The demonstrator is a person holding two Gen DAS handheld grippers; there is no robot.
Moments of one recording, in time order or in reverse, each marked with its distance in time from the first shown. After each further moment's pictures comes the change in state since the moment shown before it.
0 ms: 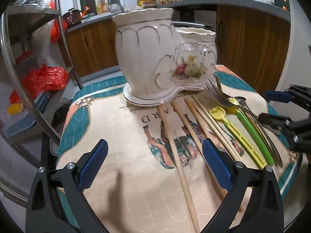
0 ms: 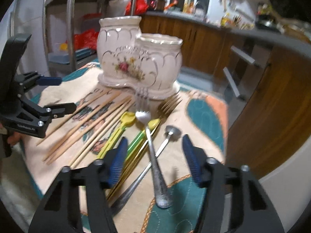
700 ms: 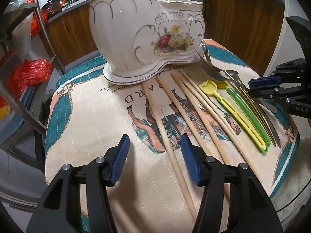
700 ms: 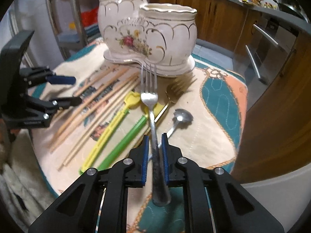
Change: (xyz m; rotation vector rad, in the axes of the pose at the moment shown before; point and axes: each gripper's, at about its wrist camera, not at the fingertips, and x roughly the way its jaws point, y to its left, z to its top) left arm 0.018 -0.007 0.000 0.076 0.176 -0.074; right arm 0.024 -0.012 0.011 -0.059 0.231 0.103
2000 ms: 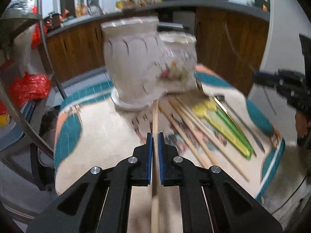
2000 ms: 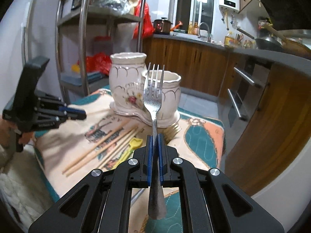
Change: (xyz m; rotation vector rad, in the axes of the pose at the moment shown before) left arm -0.032 0.015 -0.001 0.027 -0.136 -0.078; right arm -0.071 0.012 -0.015 0.020 -0.421 -0.071
